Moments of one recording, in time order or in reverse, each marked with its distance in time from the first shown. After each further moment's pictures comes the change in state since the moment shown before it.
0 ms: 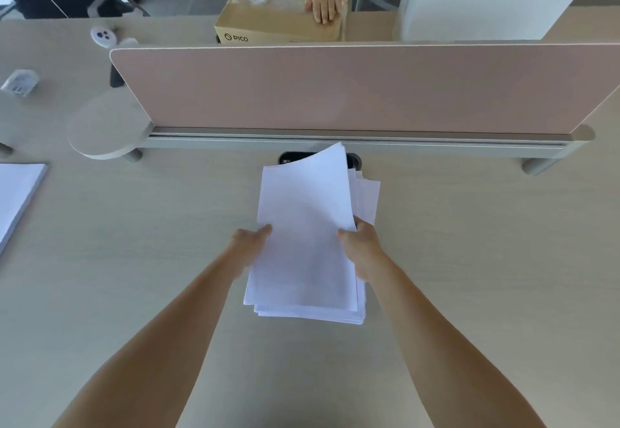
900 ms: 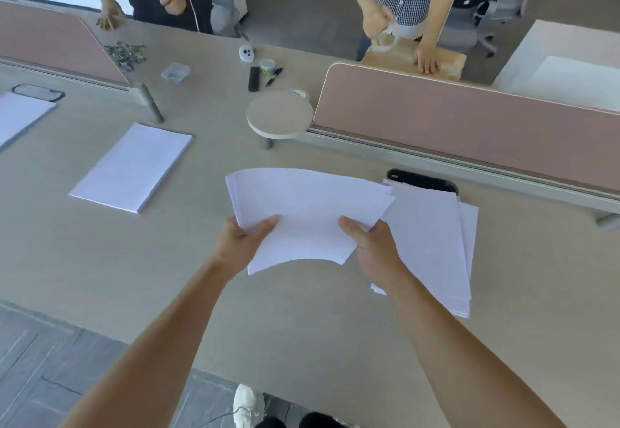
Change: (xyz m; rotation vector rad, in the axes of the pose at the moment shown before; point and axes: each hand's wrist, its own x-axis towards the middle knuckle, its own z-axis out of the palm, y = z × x) left_hand -0.104 -0.156 -0.265 -0.522 0.073 0.680; right_hand -0.168 0.008 0.234 0.056 -0.244 -0.475
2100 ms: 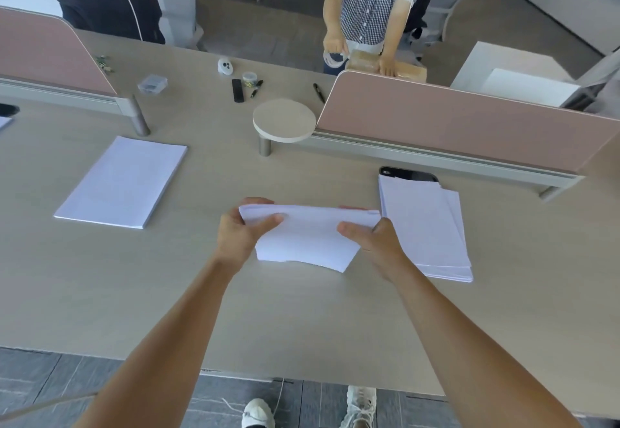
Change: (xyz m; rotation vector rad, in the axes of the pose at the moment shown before) left_hand 0.012 -0.010 -0.095 -0.218 -0.151 0.090; right_hand -0.033 0.022 0.088 -0.112 0.132 -0.114
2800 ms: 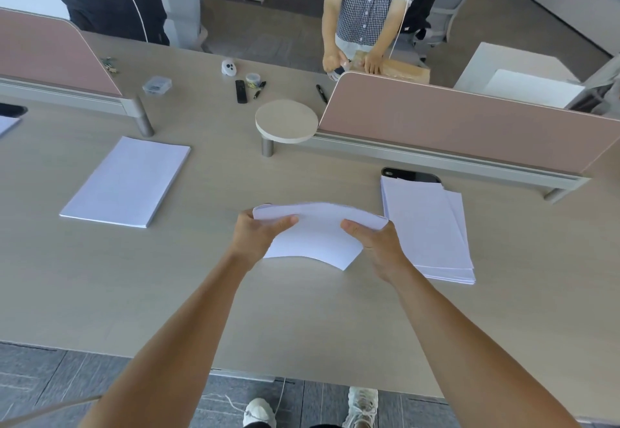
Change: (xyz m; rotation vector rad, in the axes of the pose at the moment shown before) left_hand 0.000 0.003 0.016 0.058 -0.063 -0.097; right_hand 0.003 0.005 -0.001 0.075 0.075 0.023
